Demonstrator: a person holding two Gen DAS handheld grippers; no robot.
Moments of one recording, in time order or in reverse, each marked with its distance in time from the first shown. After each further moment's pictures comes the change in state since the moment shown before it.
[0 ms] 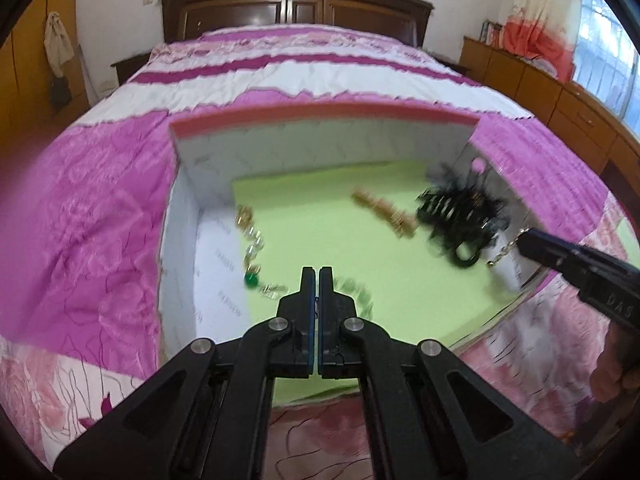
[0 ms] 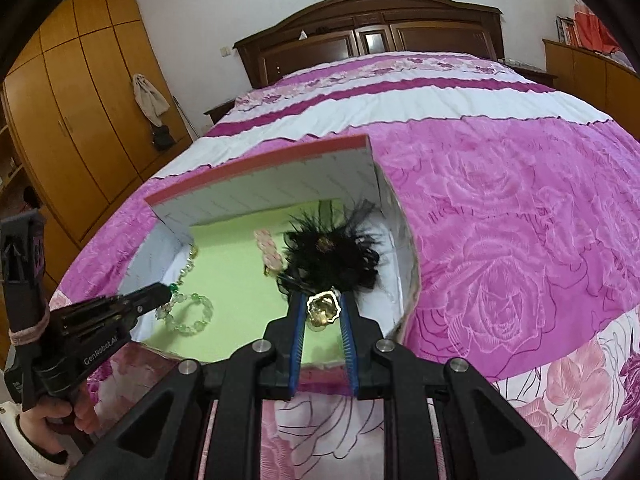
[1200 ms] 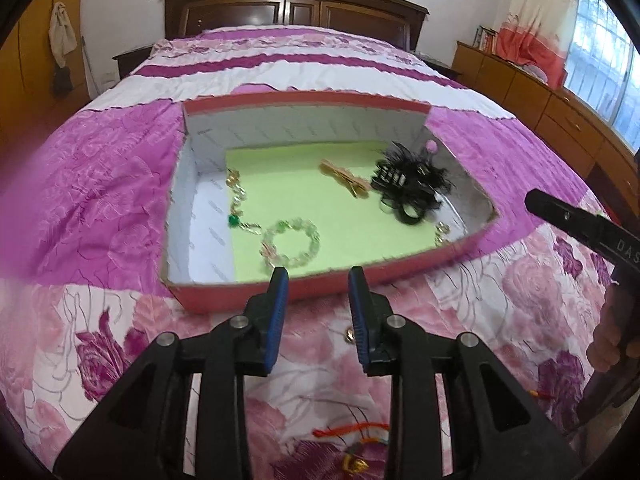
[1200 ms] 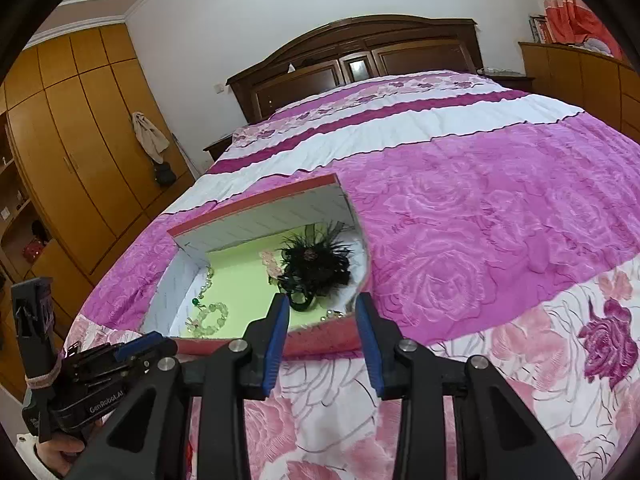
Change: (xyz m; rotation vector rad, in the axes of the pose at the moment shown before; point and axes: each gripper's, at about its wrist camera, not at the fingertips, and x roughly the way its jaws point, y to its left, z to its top) left arm -0.053 -0.029 -0.035 -0.020 -0.005 -0.047; right arm -0.079 -0.016 -0.018 0.071 -0.116 0.009
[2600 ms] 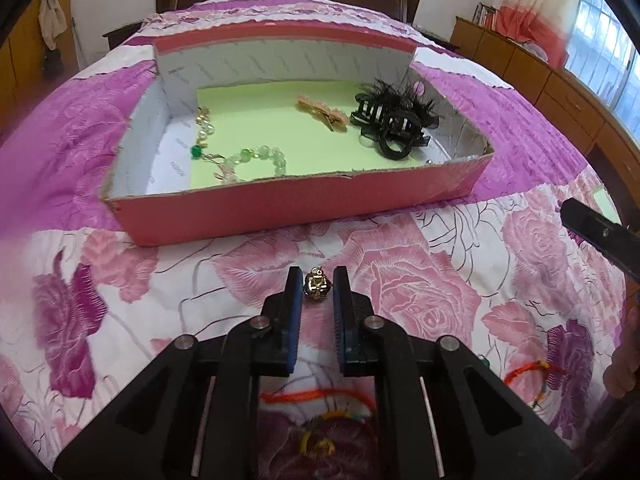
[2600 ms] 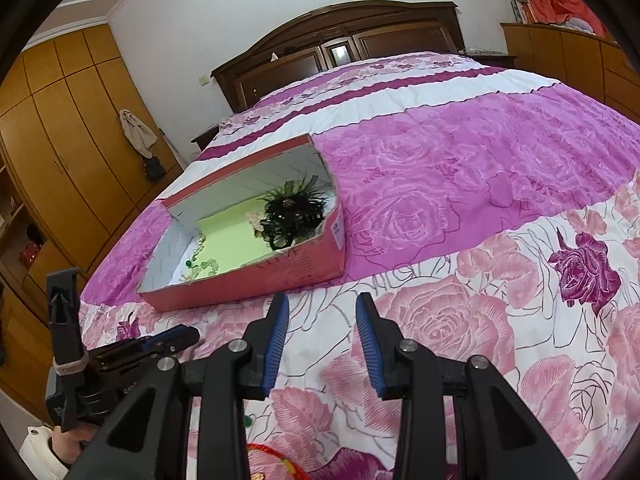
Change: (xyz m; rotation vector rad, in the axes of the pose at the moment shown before) left arm 0.015 -0.015 -0.034 -0.007 0.086 0.000; right arm -0.030 -0.007 -0.044 0.044 0.052 -0.021
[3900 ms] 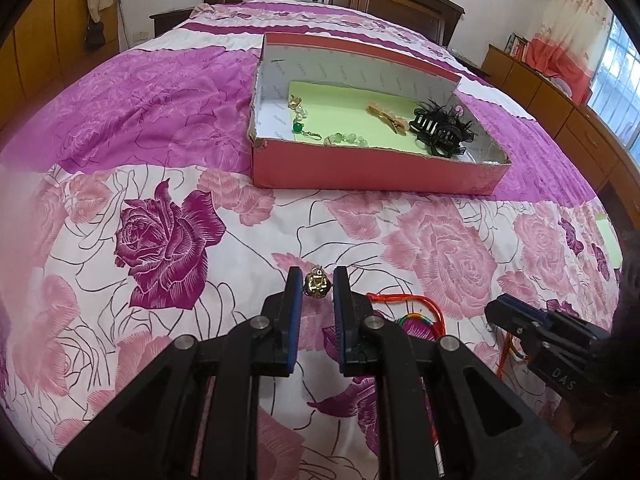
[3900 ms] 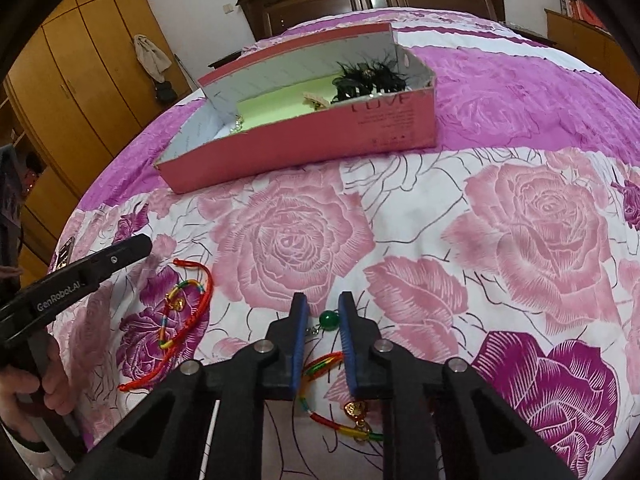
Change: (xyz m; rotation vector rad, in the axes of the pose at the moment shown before) left arm -0.049 0.052 -0.038 -0.126 -0.028 0.043; right arm 0.041 0.060 -0.078 -0.111 0.230 -0.014
